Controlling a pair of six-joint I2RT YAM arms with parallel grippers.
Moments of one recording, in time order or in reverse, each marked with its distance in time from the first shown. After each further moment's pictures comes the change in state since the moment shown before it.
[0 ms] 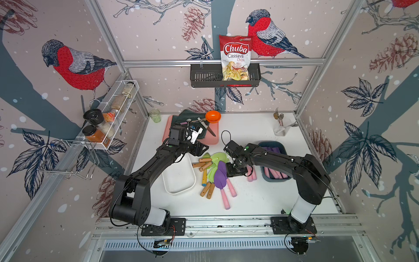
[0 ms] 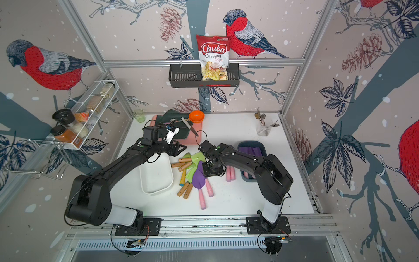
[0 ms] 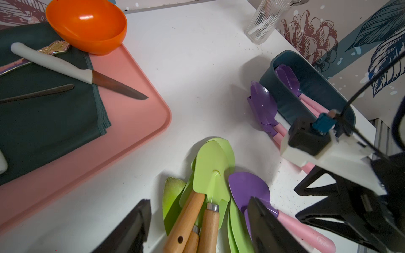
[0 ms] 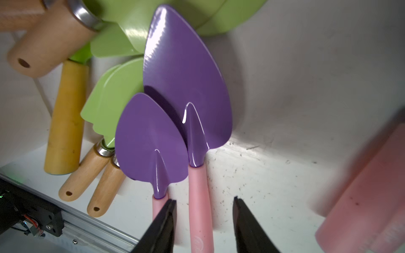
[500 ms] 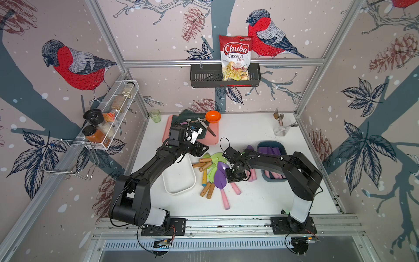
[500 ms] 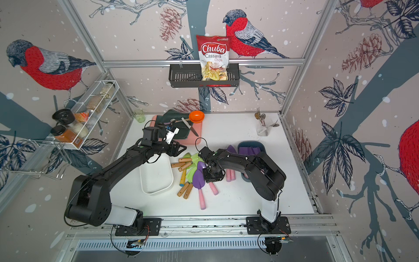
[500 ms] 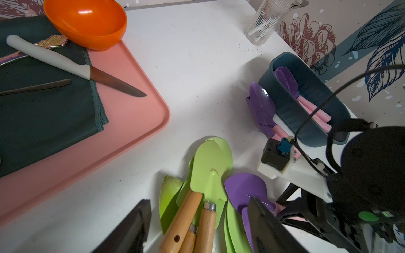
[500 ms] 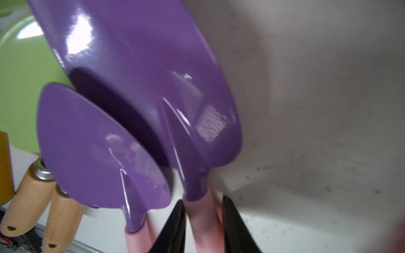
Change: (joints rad) left arm 0.000 -0.003 -0.006 0.006 0.005 -0.026; right arm -0.020 0.071 -0.074 0.093 -0.023 0.027
